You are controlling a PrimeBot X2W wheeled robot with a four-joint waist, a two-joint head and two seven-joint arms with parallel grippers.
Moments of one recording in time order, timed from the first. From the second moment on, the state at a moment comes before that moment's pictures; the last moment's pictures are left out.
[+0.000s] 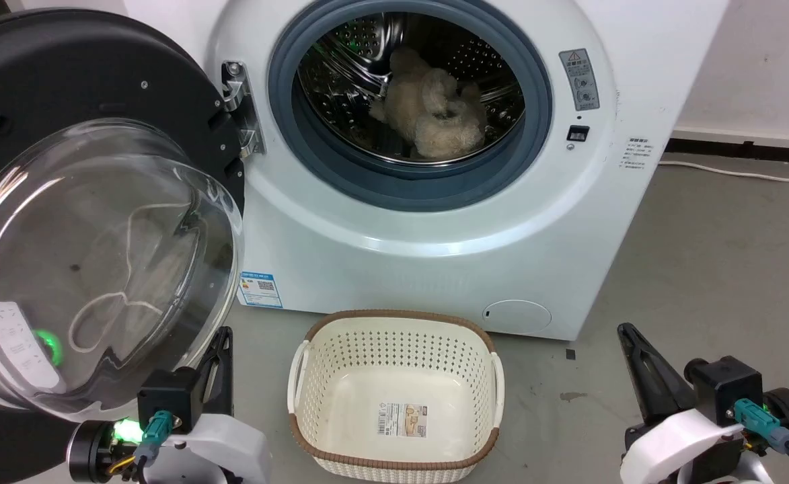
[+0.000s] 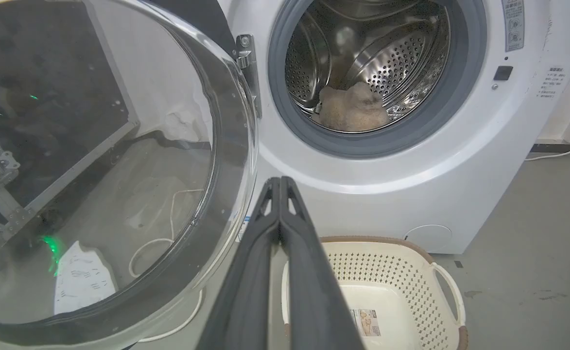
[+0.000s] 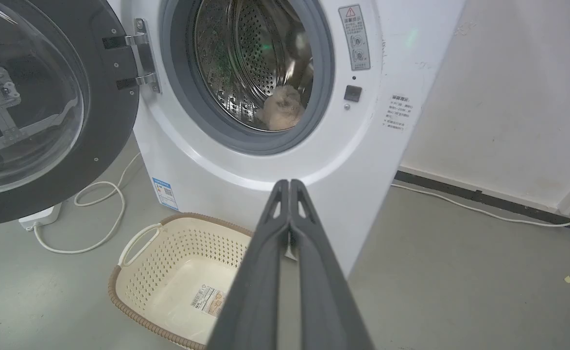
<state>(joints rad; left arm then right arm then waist) -0.01 0.05 0.00 0.00 0.00 0.00 0.00 -0.02 -0.05 0.00 0.01 0.00 0.13 0.00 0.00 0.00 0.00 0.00</state>
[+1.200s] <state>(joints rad) -0.01 0.06 -0.04 0.01 0.00 0.00 -0.04 -0.02 -0.06 0.00 0.01 0.02 0.13 -0.04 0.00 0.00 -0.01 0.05</state>
